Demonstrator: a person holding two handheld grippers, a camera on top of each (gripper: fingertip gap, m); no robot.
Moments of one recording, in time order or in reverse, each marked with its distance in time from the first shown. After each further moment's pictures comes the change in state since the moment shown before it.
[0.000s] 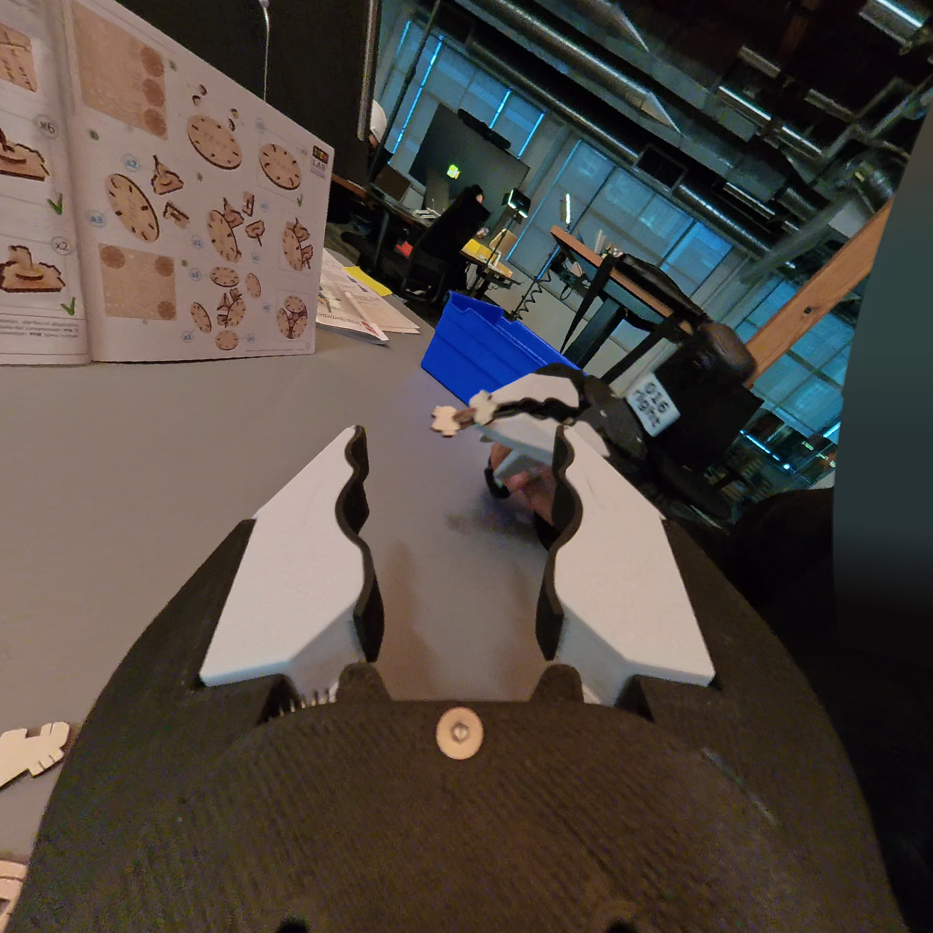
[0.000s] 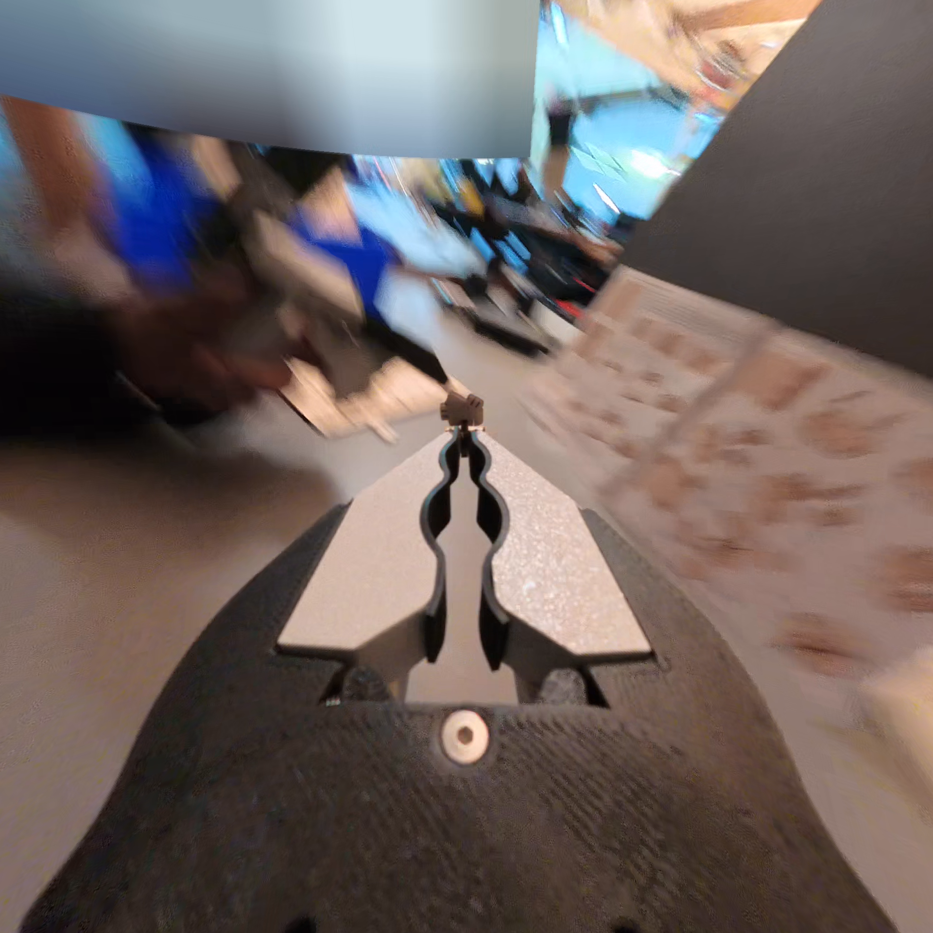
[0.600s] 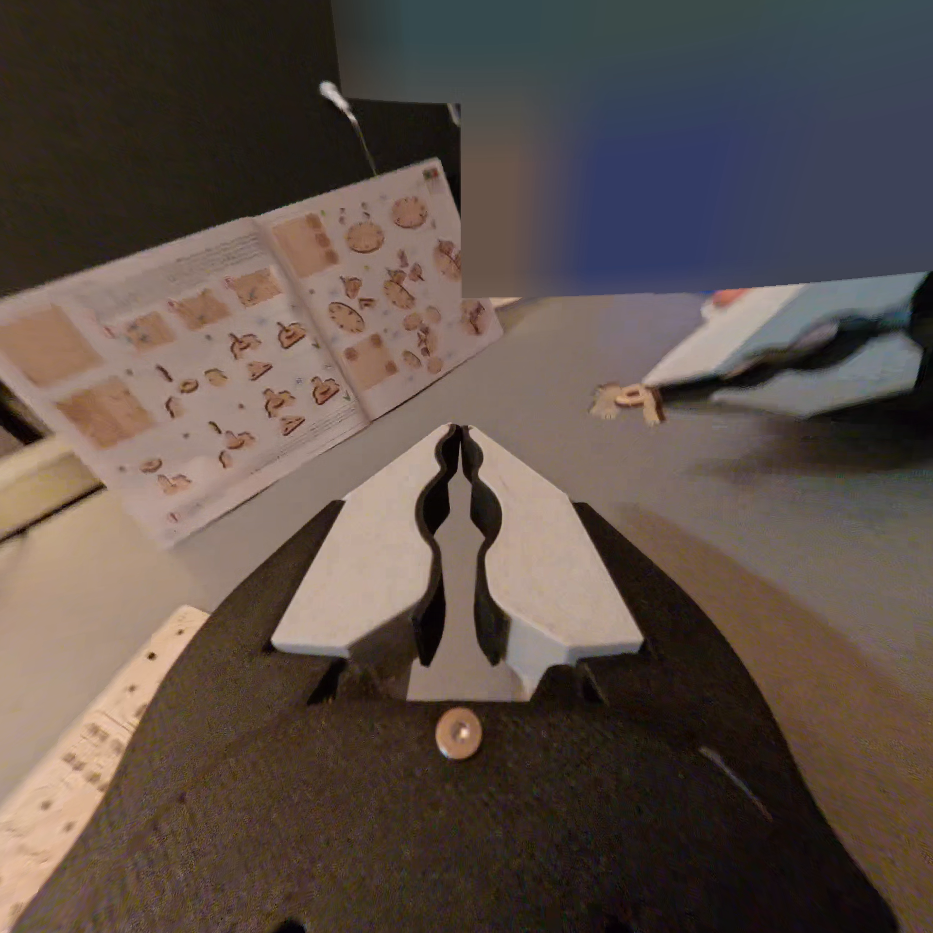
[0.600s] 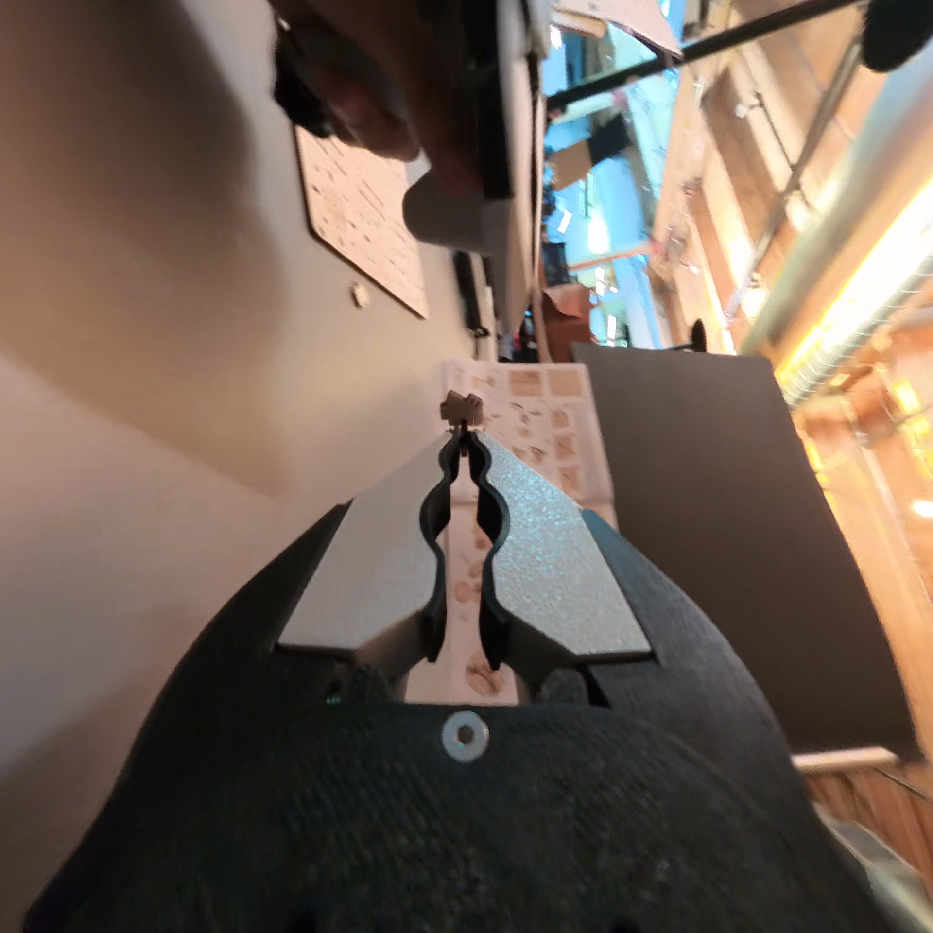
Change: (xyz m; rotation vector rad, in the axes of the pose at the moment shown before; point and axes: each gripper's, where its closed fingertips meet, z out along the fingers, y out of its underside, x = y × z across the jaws) left arm -0.034 -0.002 -0.031 -0.125 -0.399 0.720; right arm -0.046 0.001 -0.001 -0.183 0.052 -0.966
